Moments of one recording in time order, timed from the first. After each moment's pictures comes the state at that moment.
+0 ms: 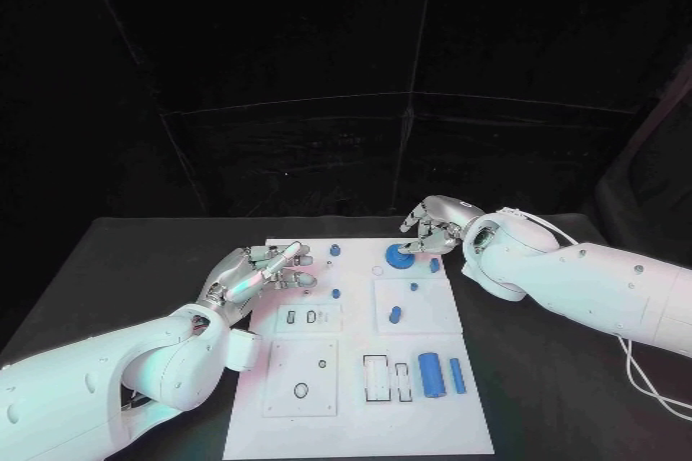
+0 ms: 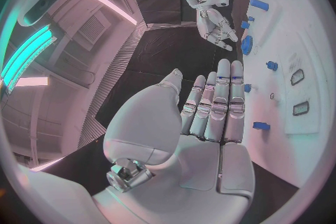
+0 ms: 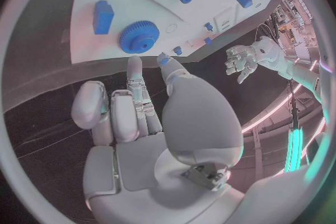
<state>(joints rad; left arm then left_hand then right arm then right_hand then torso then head) 1.12 -0.89 -0.04 1.64 -0.03 -0.30 0.51 1.32 0.07 0.03 0.22 0.14 0.91 0.22 0.09 0.07 0.98 0.18 0.10 0.07 1.11 0.12 0.21 0.23 0.17 0.95 0.22 0.31 0.12 1.24 -0.78 0.06 1.36 -1.43 -0.30 -0.19 1.27 -0.13 0.13 0.09 0.24 0.93 0.14 0.09 0.07 1.26 0.05 0.55 0.46 1.47 -0.02 1.35 1.12 0.10 1.30 0.08 1.36 1.09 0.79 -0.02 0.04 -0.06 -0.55</state>
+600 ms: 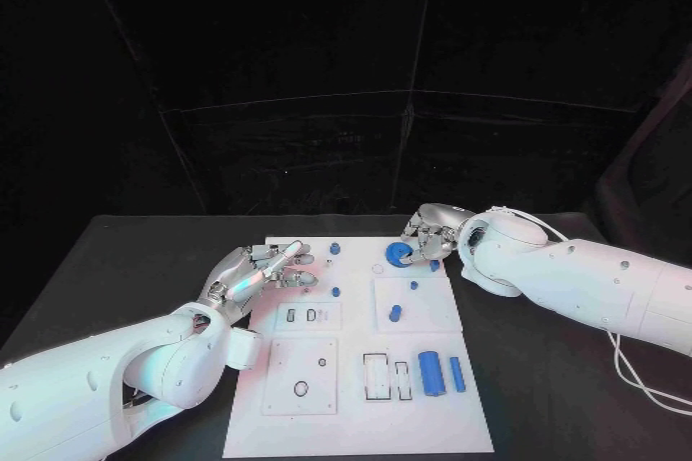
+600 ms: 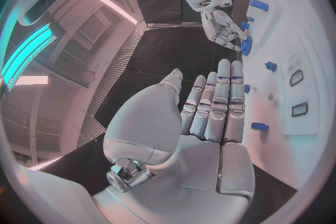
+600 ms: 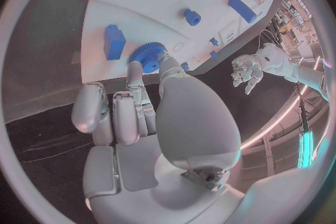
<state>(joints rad) 1.12 -0.88 -0.04 1.63 -0.03 -0.29 0.50 1.32 0.07 0.04 0.22 0.14 0.91 0.22 0.09 0.07 0.98 0.18 0.10 0.07 1.11 0.12 0.21 0.23 0.17 0.95 0.22 0.31 0.12 1.24 -0.74 0.06 1.31 -1.45 -0.17 -0.25 1.39 -0.13 -0.02 0.23 0.28 0.89 0.16 0.08 0.07 1.19 0.07 0.73 0.69 1.47 -0.02 1.41 1.23 0.10 1.31 0.09 1.38 1.13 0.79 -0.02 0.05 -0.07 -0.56</state>
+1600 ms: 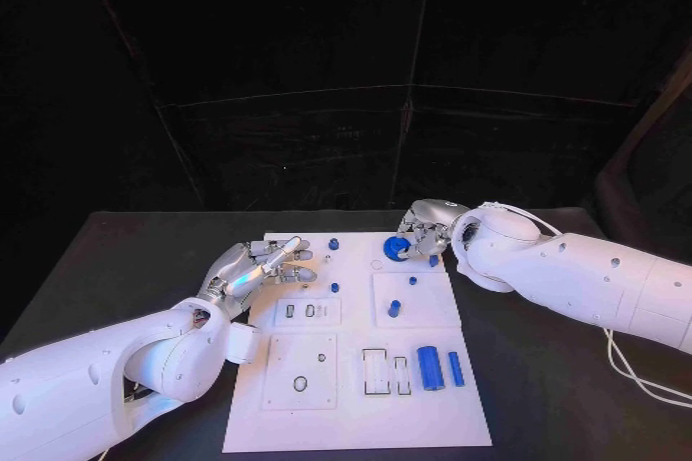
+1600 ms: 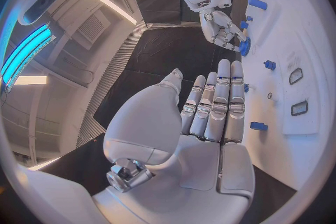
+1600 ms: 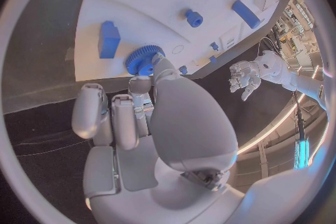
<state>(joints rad) 1.12 -0.87 -0.04 1.61 -0.03 -0.29 0.50 1.32 0.07 0.04 0.22 0.14 0.91 0.22 0.09 0.07 0.98 0.18 0.10 0.07 1.11 0.12 0.21 0.23 0.17 0.94 0.23 0.31 0.12 1.24 -0.72 0.06 1.31 -1.52 -0.16 -0.25 1.47 -0.09 -0.01 0.22 0.28 0.92 0.14 0.13 0.08 1.26 0.05 0.97 0.94 1.47 -0.02 1.46 1.31 0.08 1.34 0.09 1.41 1.19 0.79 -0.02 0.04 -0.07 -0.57</state>
